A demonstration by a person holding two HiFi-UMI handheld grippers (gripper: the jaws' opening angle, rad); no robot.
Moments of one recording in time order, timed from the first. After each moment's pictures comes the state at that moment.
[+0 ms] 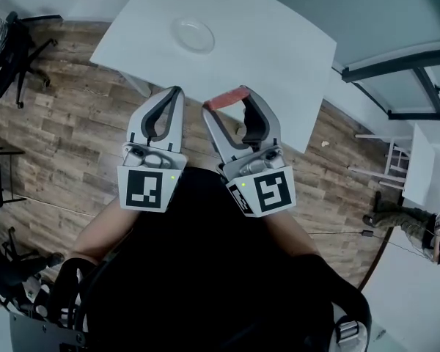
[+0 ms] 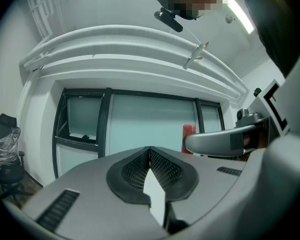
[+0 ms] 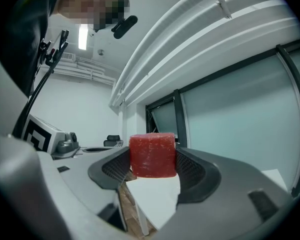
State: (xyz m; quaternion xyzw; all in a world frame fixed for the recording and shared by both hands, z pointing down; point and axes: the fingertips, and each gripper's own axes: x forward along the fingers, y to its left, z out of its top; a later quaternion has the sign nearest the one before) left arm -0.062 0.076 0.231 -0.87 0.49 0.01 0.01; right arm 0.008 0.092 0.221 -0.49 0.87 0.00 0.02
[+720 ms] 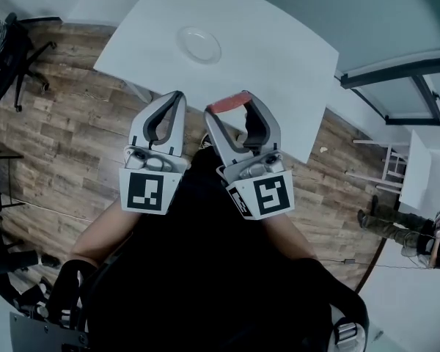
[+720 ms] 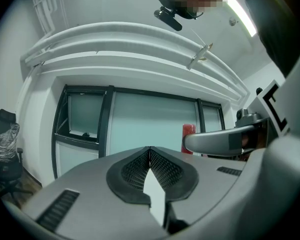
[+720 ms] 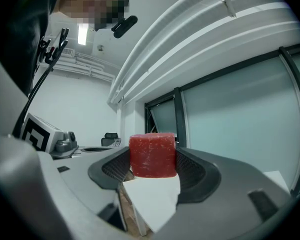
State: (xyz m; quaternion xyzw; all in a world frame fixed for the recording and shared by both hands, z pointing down) left arm -0.088 0.050 0.236 -0.87 0.49 0.02 0.00; right arm -0.017 0.065 0.224 -0.50 0.87 0.01 0.00
